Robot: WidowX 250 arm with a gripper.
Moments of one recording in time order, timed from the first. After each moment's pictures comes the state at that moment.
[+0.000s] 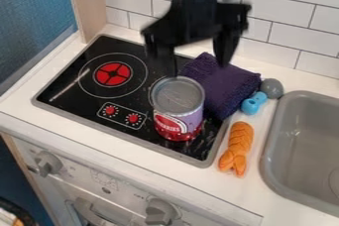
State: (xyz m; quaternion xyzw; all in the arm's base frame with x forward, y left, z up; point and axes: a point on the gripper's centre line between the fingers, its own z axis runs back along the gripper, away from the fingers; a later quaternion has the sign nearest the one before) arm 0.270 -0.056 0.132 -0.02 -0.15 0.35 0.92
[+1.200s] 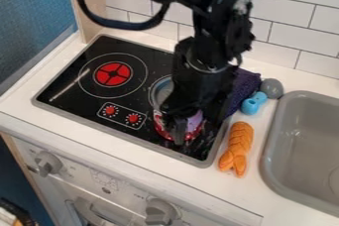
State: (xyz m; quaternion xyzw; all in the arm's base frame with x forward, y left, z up) arm 0.264 -0.053 0.056 0.02 -0.07 0.53 0.84
